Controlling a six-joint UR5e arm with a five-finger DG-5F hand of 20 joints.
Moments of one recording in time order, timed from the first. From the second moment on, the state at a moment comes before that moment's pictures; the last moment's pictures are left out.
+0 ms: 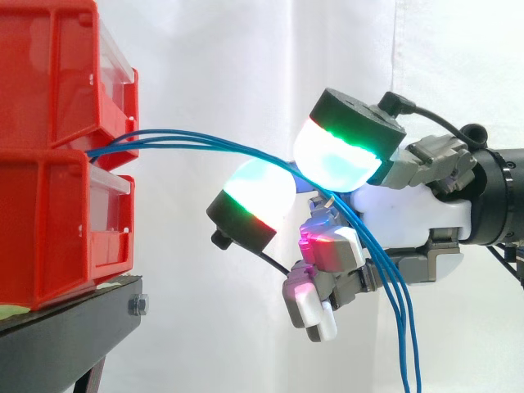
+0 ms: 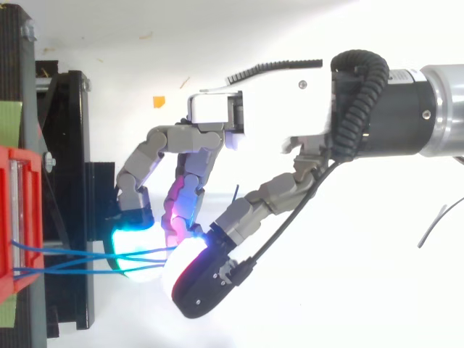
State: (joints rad) arm 0.06 -2.30 -1.11 -2.89 -1.60 -0.20
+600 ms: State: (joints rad) arm 0.06 -2.30 -1.11 -2.89 -1.60 -0.20
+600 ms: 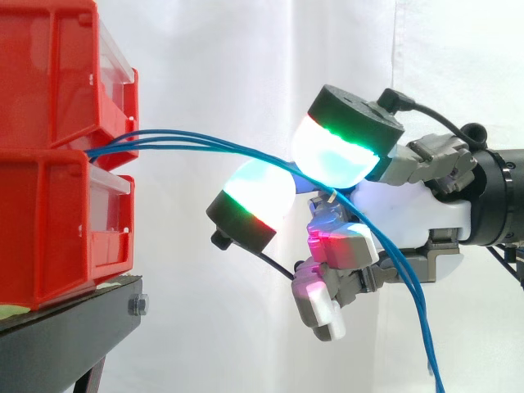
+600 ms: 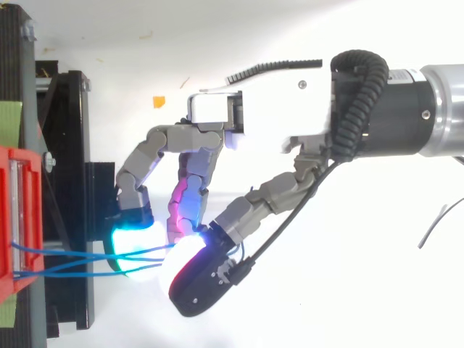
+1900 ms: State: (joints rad) arm 0.06 -2.30 -1.12 -2.89 -1.60 -0.18
